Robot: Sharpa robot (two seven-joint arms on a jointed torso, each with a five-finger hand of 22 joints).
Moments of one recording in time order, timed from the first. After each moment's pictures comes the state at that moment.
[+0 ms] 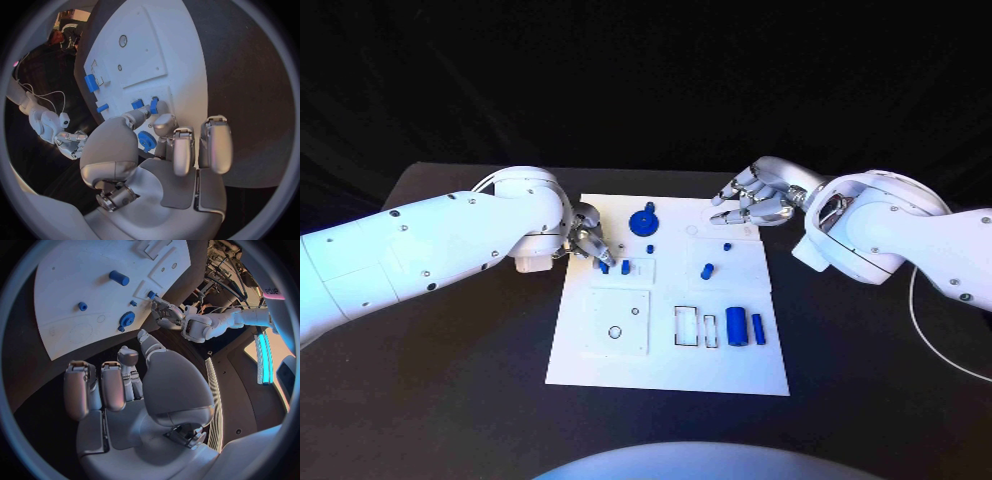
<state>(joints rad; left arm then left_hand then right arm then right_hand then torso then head) 1.31 -0.66 -0.02 1.41 -1.15 0.33 -0.64 0.94 -0.11 0.70 0.07 0.06 0.93 0.01 0.69 0.82 1.32 -0.05 1.16 1.00 1.47 -0.09 1.57 1.31 0.06 1.47 0.02 1.43 1.31 1.33 -0.96 -0.07 1.70 -1.11 -0.29 -0.22 1.28 -0.06 0.13 0.07 0.19 0.98 0.14 0.08 0.07 1.27 0.05 0.96 1.07 1.47 -0.02 1.37 1.24 0.05 1.41 0.09 1.46 1.30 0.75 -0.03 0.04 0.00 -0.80</state>
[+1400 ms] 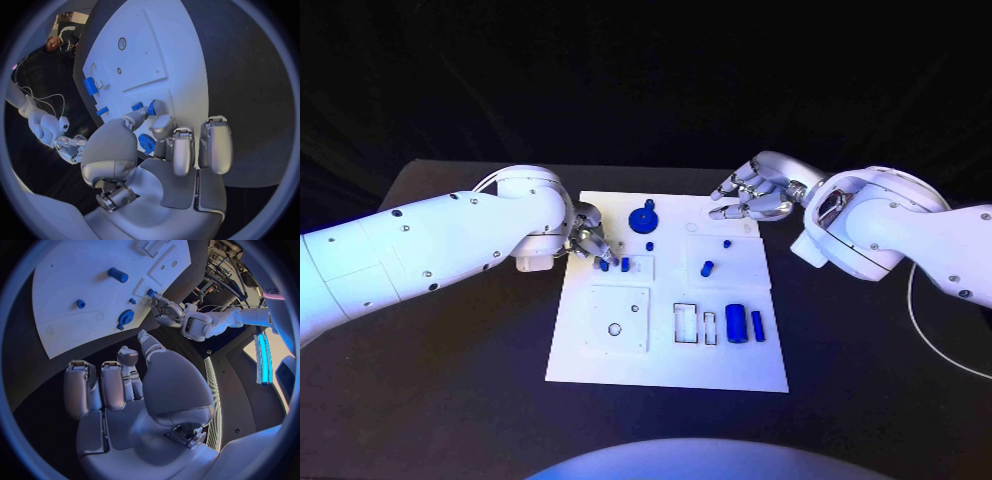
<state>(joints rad) 1.31 -0.66 -0.02 1.42 -1.16 0.34 -0.65 0.90 -0.12 0.63 0.08 0.06 0.96 0.01 0.69 0.81 1.35 -0.06 1.18 1.03 1.47 -0.09 1.57 1.31 0.06 1.46 0.02 1.44 1.31 1.33 -0.96 -0.07 1.70 -1.11 -0.30 -0.21 1.27 -0.06 0.13 0.07 0.19 0.98 0.14 0.08 0.07 1.27 0.05 0.96 1.07 1.47 -0.02 1.37 1.23 0.05 1.40 0.09 1.46 1.29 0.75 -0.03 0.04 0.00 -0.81</state>
